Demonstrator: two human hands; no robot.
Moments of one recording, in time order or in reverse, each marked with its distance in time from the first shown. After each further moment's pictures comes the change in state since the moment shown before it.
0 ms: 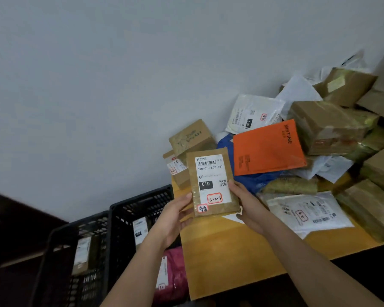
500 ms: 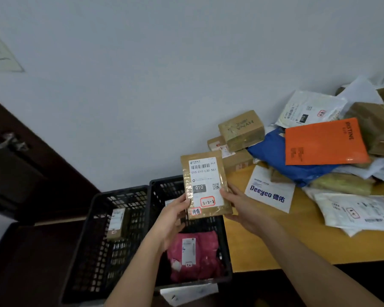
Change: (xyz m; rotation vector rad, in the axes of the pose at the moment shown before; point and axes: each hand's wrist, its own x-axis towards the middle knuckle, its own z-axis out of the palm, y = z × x) left_hand -0.105 -0.050 -0.153 -0.016 0.097 0.057; right_hand -0.042 0.068 0.166 -0.218 -0.144 -0.002
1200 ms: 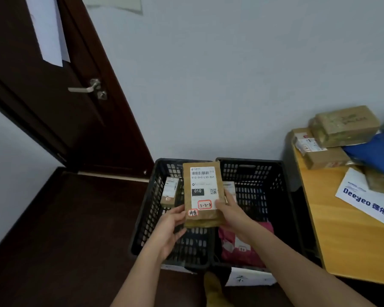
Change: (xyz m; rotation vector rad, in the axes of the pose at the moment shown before) left_hand -0.075 -0.091 -0.293 -0.329 0.276 -0.142; right_hand 0.067 0.112 0.309 -0.297 -0.074 0.185
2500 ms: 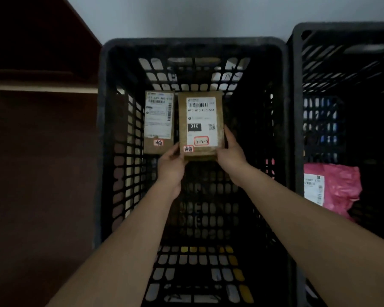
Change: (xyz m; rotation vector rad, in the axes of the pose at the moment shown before) left_hand 0.438 -0.141 -0.109 0.014 0.212 -0.238; right_hand 0.414 0.170 0.080 -0.109 0.282 0.208
